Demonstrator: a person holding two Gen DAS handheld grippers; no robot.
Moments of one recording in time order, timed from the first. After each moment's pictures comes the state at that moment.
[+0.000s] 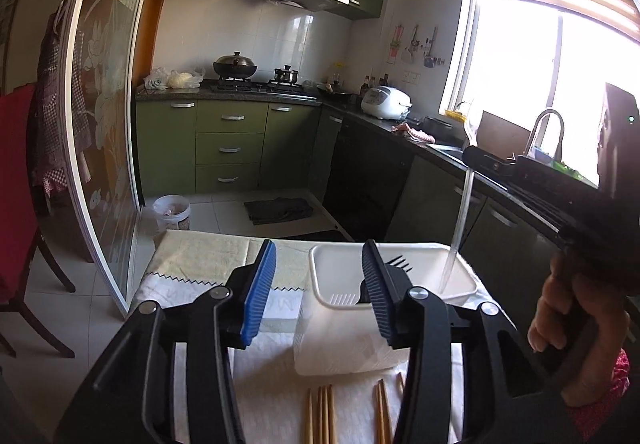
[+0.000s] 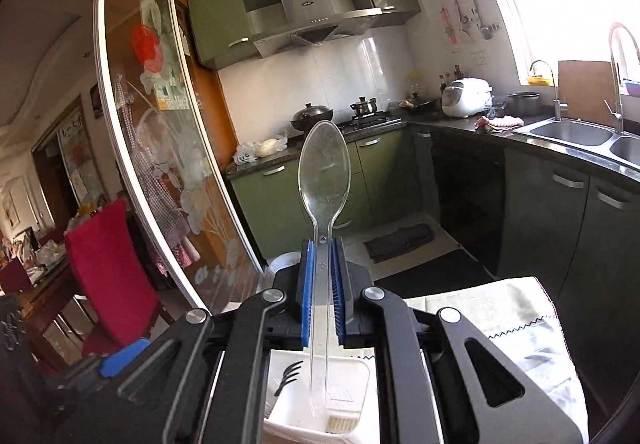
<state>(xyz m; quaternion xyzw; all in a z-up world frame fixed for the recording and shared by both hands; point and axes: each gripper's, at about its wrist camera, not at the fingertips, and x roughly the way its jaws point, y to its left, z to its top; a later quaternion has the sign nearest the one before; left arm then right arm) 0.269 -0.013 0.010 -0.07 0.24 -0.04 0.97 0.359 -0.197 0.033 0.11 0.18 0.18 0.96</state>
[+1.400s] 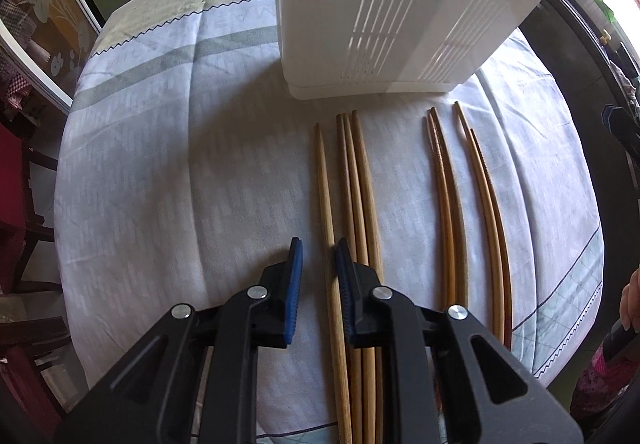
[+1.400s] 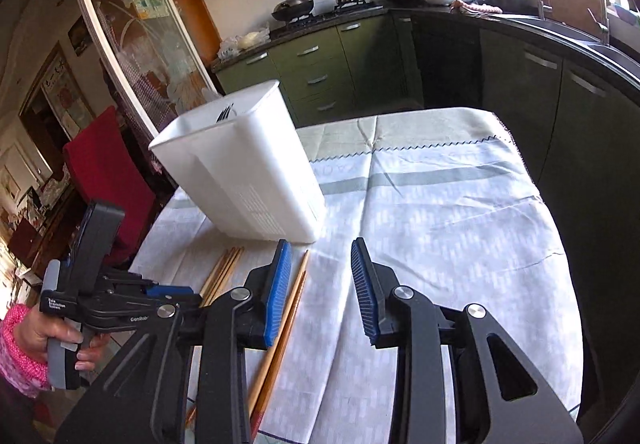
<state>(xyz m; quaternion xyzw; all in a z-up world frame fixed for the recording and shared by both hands) 0.280 -0.038 -0.132 0.02 0.61 -0.08 0.79 0.255 -0.268 -0.093 0.09 0.38 0.19 0.90</state>
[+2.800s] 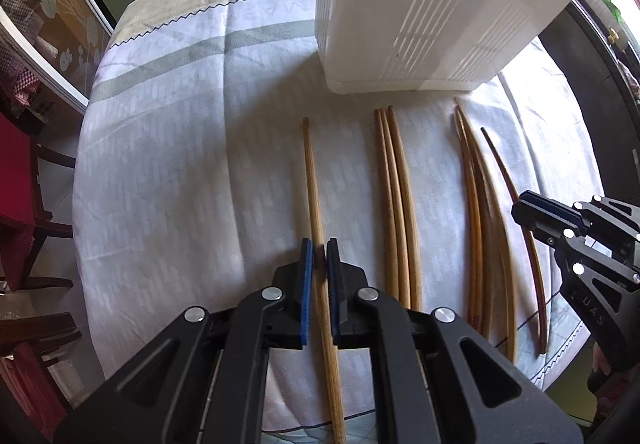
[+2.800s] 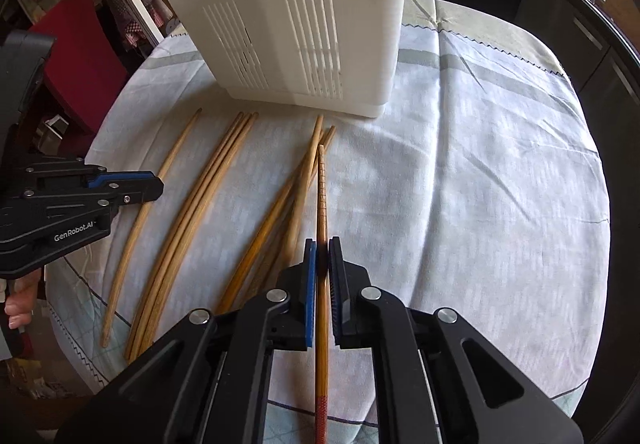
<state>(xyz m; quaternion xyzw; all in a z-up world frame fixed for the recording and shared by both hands) 0.276 -0.019 -0.128 0.01 0.62 -0.07 0.78 0.270 -0.153 -0.148 -0.03 0.55 0.18 0.82</state>
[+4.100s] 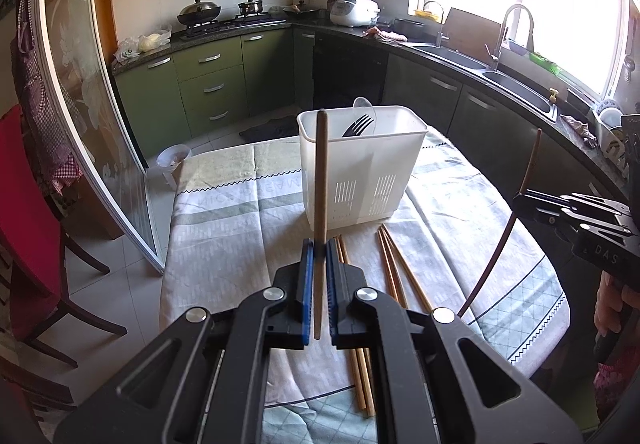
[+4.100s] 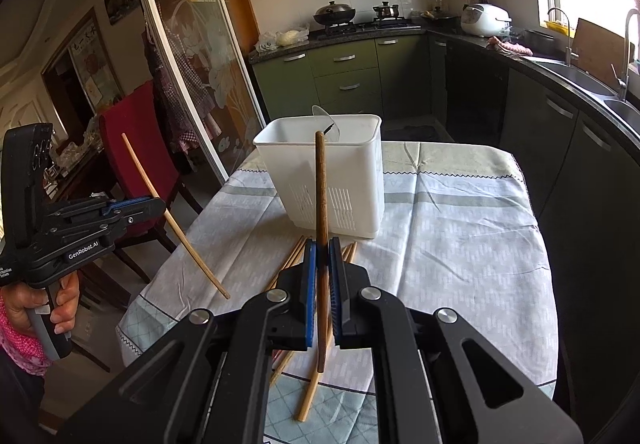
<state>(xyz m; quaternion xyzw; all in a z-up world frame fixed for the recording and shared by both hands) 0.166 -0.009 0.025 0.03 0.38 -0.09 0.92 0.179 -0.215 -0.012 0.04 0.35 0.23 0.91</state>
